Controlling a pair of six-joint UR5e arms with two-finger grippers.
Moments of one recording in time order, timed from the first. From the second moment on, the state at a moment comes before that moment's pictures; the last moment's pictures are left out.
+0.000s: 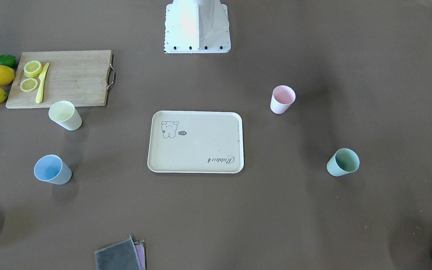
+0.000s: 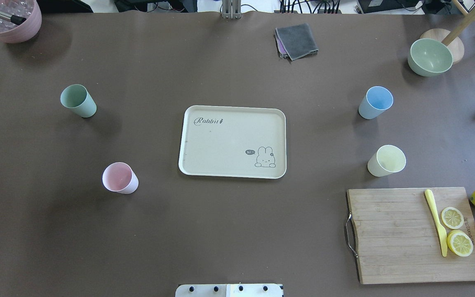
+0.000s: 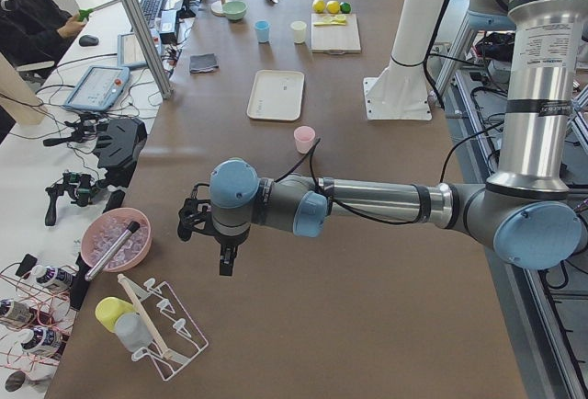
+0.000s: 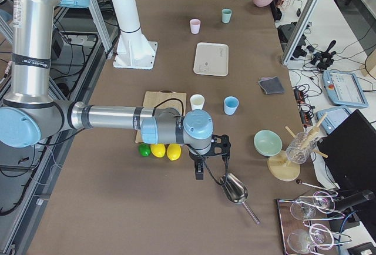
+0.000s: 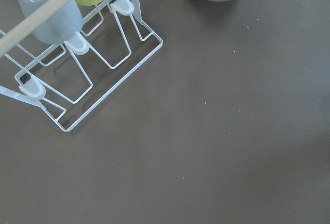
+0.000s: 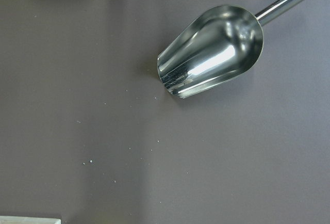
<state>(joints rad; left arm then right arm) -1.63 -1.60 -1.60 -1.76 -2.40 -0.14 1.60 -1.72 1.72 -1.51 2.37 0.00</state>
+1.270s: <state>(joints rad) -1.57 -1.63 -1.63 -1.86 -2.45 -0.13 1.59 -1.63 1.77 -1.50 2.40 0.05</state>
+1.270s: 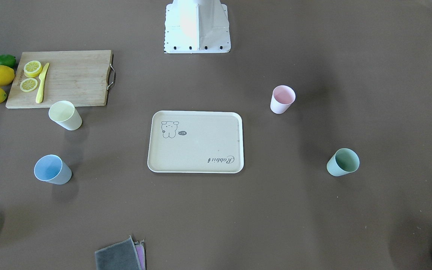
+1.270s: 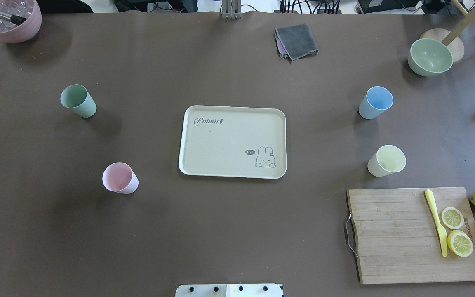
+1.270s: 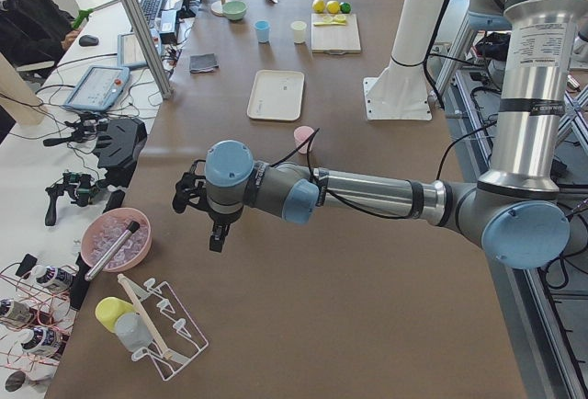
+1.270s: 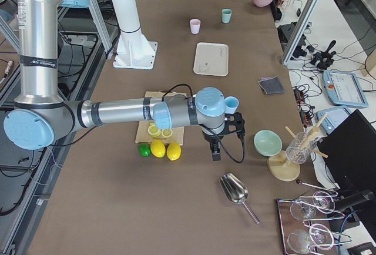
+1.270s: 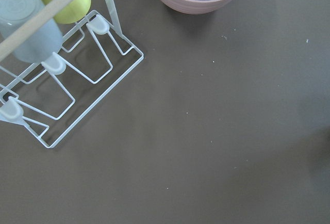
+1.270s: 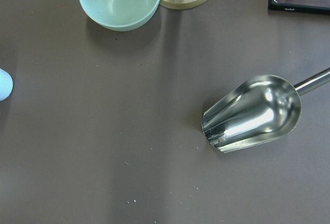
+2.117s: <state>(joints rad) -1.40 -1.72 -1.57 -2.09 -2.47 -0.36 1.54 -1.68 1.77 -1.26 2.47 0.13</state>
